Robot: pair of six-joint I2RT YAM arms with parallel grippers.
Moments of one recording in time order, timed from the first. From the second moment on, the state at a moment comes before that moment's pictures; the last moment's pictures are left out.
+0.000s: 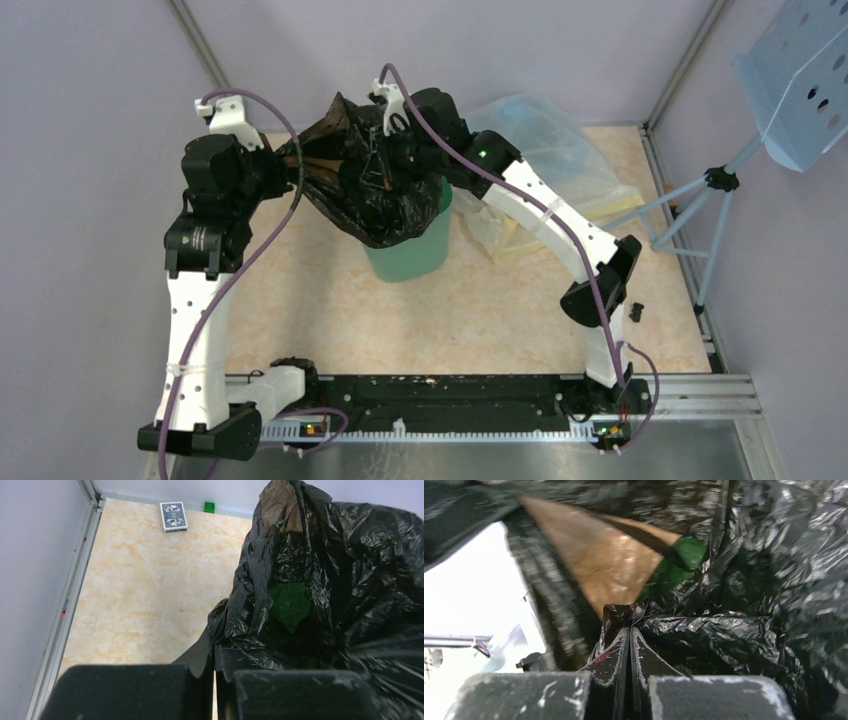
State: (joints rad) left arm -0.06 1.08 1.53 -0.76 -0.02 -0.22; right arm 0.91 1.97 2.33 -0.76 -0.19 0.33
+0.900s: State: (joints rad) left arm -0.06 1.05 1.32 -0.63 0.14 -0.27; right arm 0.78 2.17 2.12 -0.59 -0.31 0.41
